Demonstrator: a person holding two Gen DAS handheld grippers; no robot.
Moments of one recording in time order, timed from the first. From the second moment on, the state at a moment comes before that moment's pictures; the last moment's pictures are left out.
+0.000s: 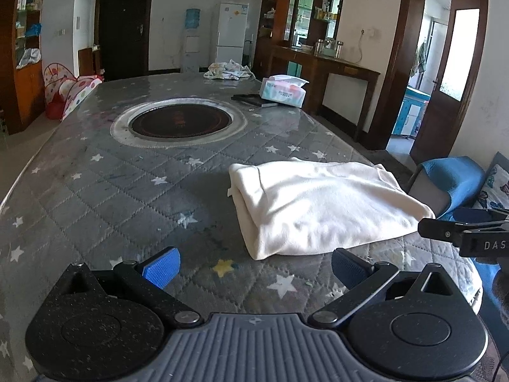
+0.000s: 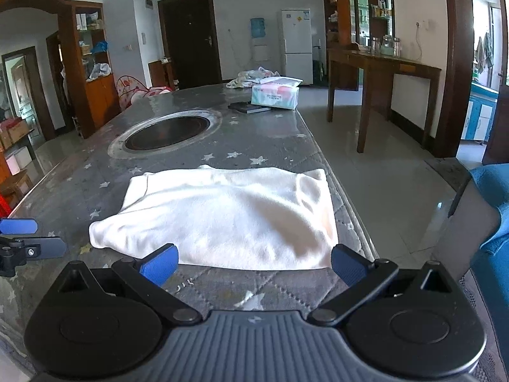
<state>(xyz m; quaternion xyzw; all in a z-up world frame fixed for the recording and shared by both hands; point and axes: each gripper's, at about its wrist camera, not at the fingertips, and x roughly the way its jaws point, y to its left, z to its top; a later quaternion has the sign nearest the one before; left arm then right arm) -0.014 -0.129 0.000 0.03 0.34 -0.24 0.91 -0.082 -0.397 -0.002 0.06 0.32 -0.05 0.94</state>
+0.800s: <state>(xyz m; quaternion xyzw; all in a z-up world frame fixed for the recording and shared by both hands) -0.029 -0.134 -0.011 0.04 0.37 -0.22 0.90 -0.095 -0.382 -0.013 0.07 0.34 -0.06 0.94</state>
